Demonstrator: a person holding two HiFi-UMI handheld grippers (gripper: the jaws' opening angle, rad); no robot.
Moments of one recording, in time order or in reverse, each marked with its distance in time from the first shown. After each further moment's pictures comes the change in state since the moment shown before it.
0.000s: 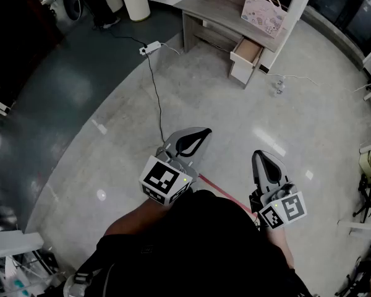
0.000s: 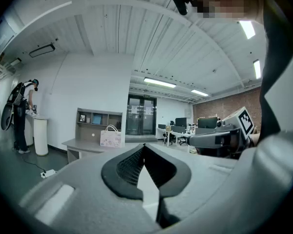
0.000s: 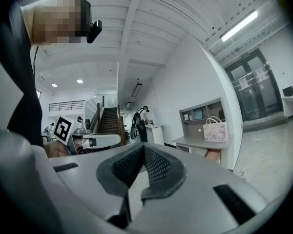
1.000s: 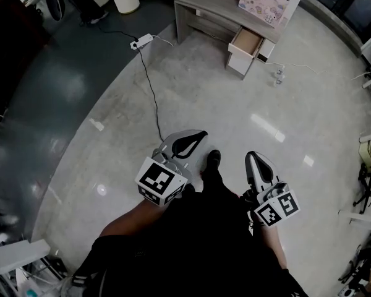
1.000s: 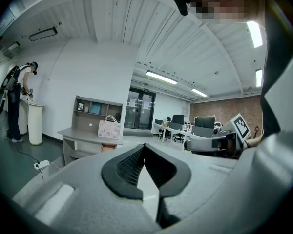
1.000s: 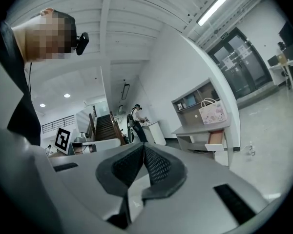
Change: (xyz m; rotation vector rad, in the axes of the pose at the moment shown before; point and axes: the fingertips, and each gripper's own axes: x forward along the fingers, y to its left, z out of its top) left arm 0.031 0.071 -0.041 -0.070 0.069 -0.081; right arm 0.074 -0.024 -0.047 0.243 -0.014 -0.047
